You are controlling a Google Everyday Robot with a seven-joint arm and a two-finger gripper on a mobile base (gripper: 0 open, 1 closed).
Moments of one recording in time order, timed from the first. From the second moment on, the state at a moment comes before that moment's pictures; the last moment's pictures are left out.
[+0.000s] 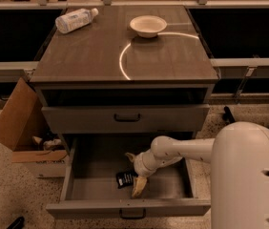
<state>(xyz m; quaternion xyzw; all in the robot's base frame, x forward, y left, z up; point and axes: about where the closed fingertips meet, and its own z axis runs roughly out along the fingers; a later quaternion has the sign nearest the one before) 0.554 0.016 0.357 -0.74 0.60 0.19 0.25</state>
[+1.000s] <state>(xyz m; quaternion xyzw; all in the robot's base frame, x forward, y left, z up) 0.559 -0.002 0.342 -0.73 0.62 0.17 0.22</state>
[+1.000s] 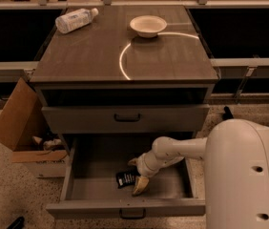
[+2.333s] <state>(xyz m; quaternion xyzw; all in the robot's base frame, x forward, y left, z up) 0.553 -0.027 0.418 -0.73 0.60 0.14 0.28</state>
